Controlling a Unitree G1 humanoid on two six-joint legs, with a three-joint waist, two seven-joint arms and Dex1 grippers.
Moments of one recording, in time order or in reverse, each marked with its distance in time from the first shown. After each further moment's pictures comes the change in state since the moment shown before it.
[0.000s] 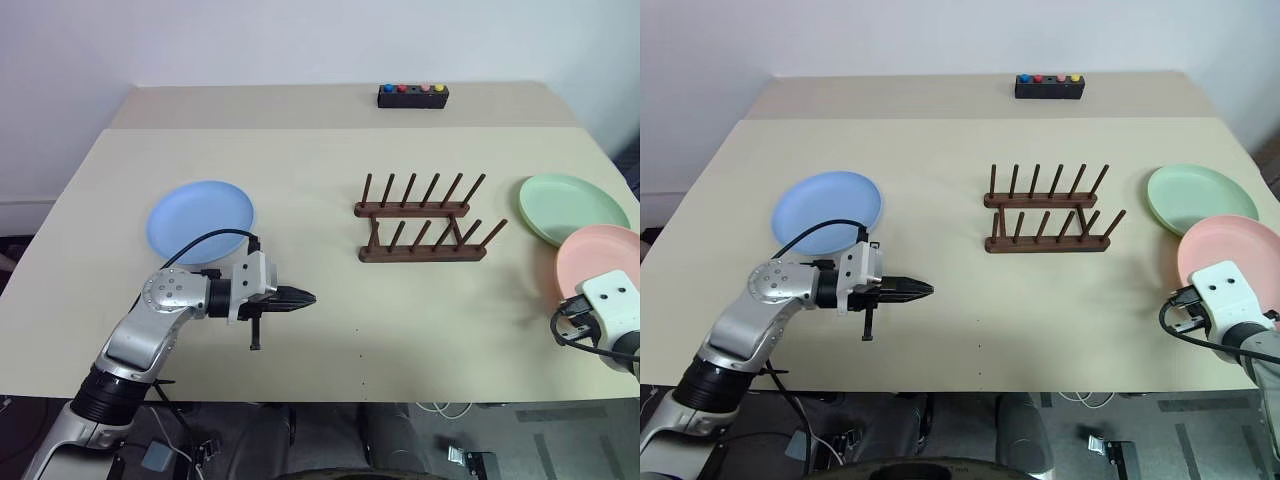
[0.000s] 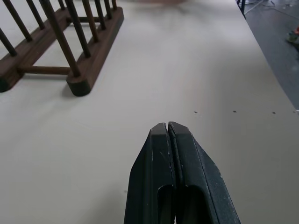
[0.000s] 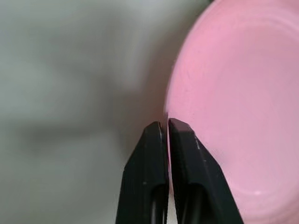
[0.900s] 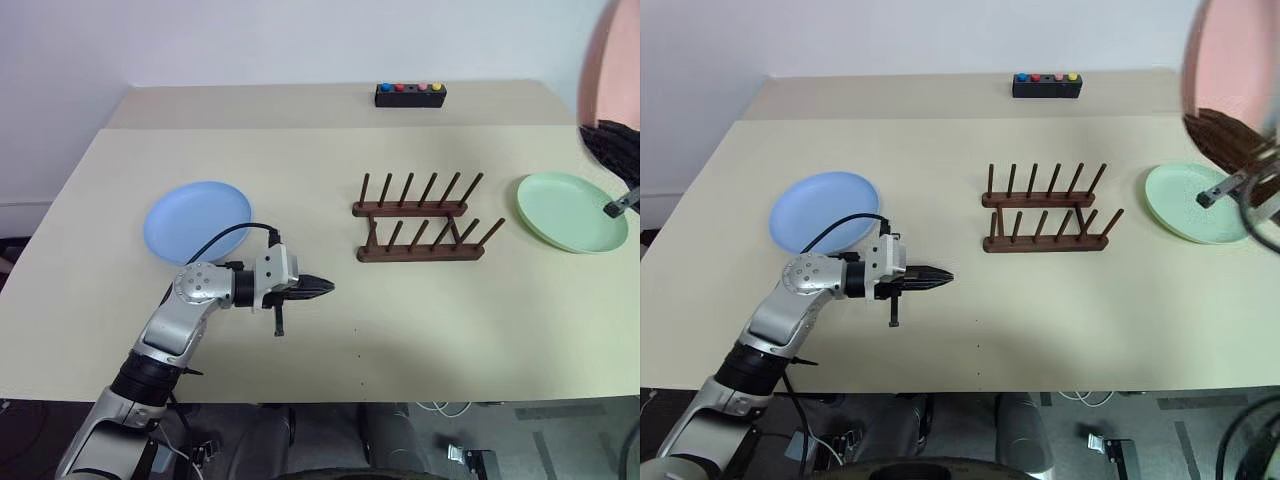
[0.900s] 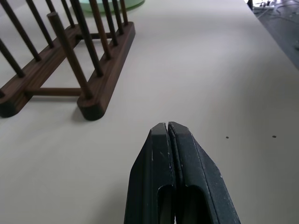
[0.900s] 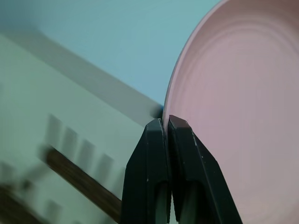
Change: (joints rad) left arm -0.077 -0.119 -0.056 0.143 0.073 -0.104 0.055; right arm -0.609 -0.076 -0.165 0.055 0.590 -0.089 0.257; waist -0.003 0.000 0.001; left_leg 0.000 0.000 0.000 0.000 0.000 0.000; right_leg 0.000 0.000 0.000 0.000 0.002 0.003
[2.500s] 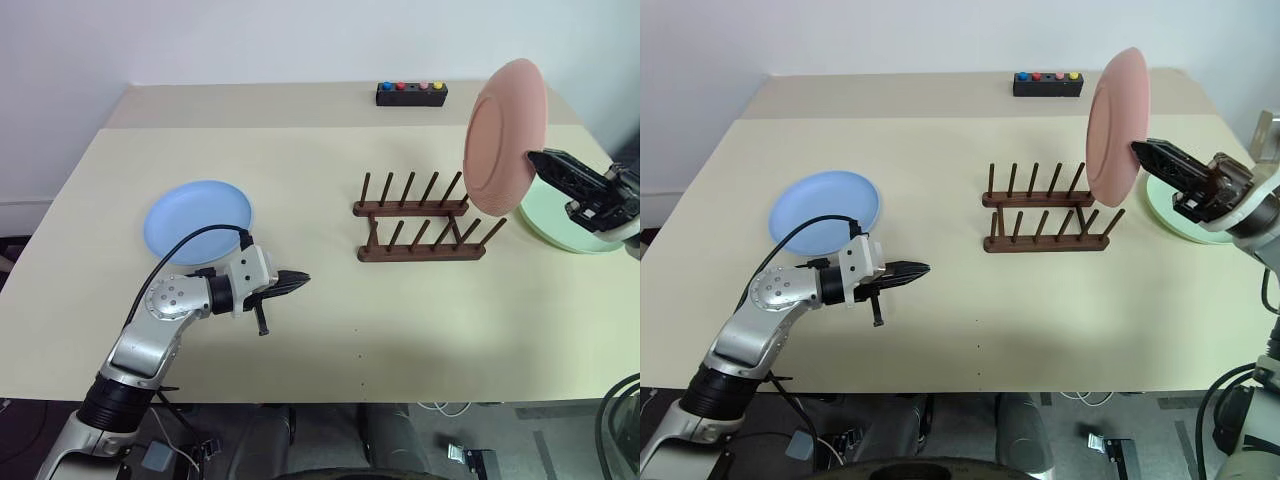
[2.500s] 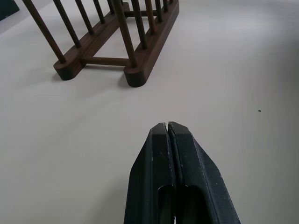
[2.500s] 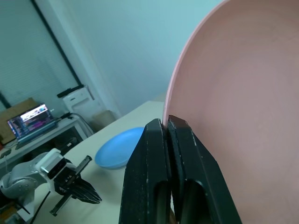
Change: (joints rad) left arm 0.118 0.083 0.078 -0.157 0.005 0.061 0.146; right arm -0.173 0.002 0.157 0.512 0.271 0.181 0.329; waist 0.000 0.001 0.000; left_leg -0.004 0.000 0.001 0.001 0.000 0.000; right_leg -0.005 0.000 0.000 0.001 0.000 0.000
